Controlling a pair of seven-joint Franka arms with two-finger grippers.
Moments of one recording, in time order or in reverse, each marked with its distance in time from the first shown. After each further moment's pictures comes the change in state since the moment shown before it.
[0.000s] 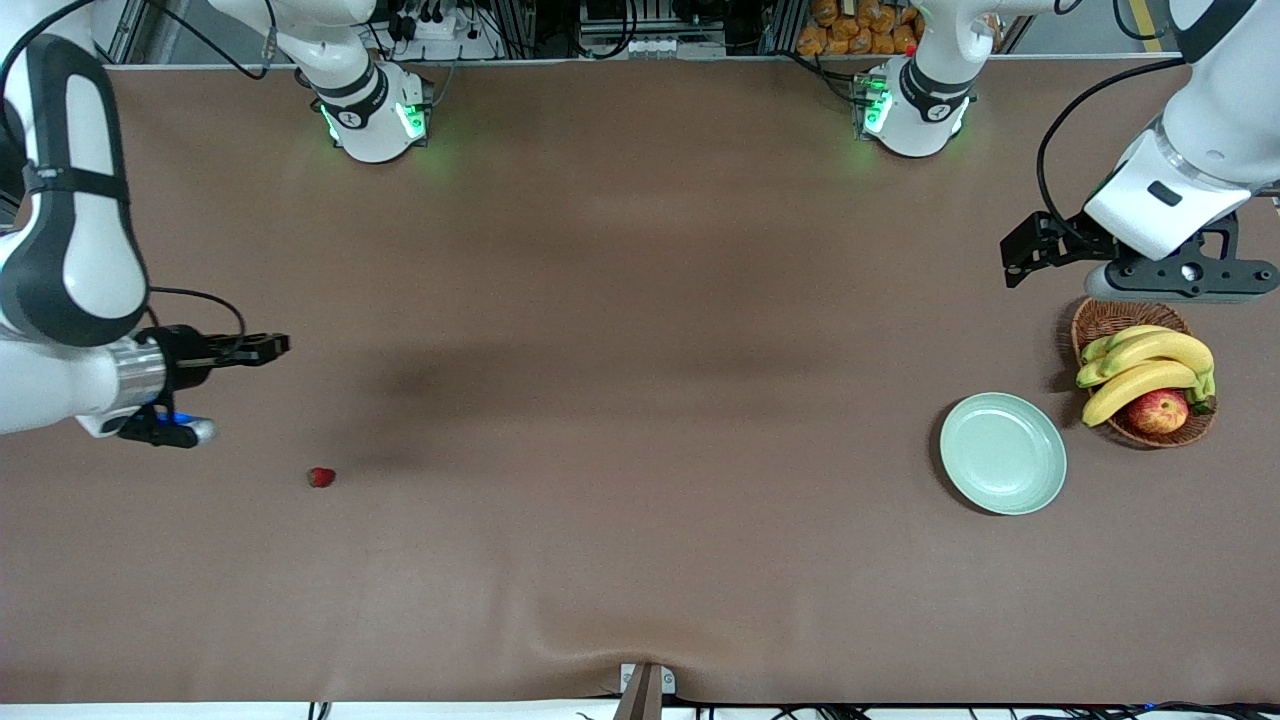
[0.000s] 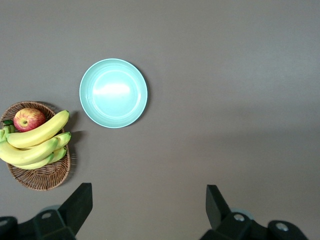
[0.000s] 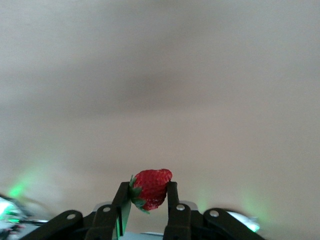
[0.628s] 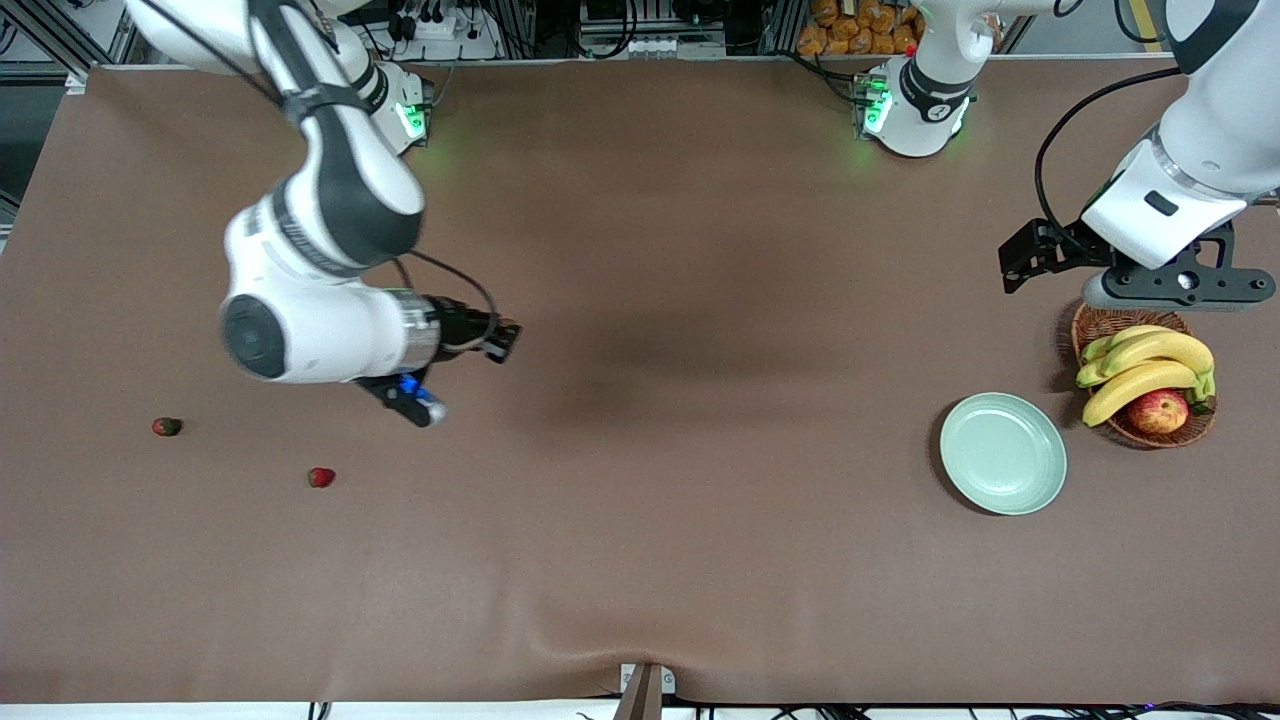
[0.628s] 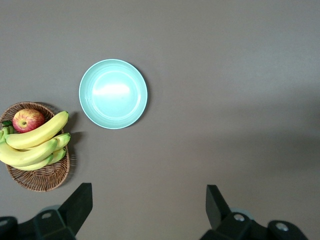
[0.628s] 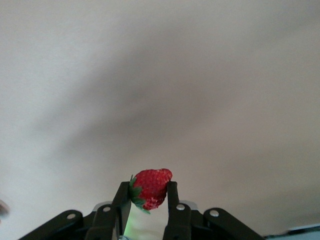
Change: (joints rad) left arm 0.001 0.004 0.001 0.001 0.000 0.005 0.000; right arm 0.430 0.021 0.002 -0.015 0.183 0.352 0.721
